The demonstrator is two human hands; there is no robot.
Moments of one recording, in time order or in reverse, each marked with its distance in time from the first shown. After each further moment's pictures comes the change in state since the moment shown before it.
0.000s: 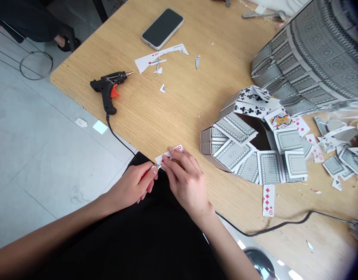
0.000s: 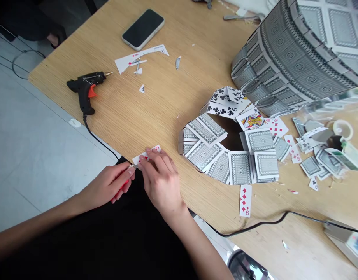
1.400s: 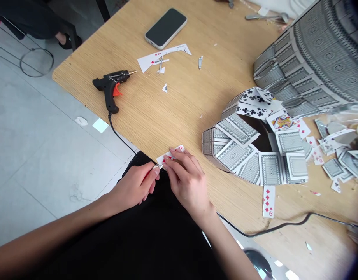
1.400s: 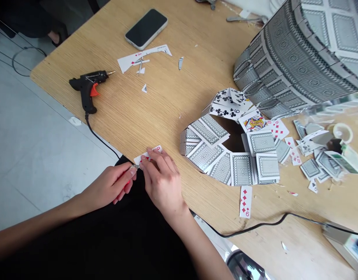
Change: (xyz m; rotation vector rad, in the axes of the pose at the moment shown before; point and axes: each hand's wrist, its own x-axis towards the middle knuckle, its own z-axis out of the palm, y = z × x) left_hand -0.001 -0.002 0.004 0.017 0.019 0.012; right_hand 0.001 0.000 0.001 0.000 0.007 -0.018
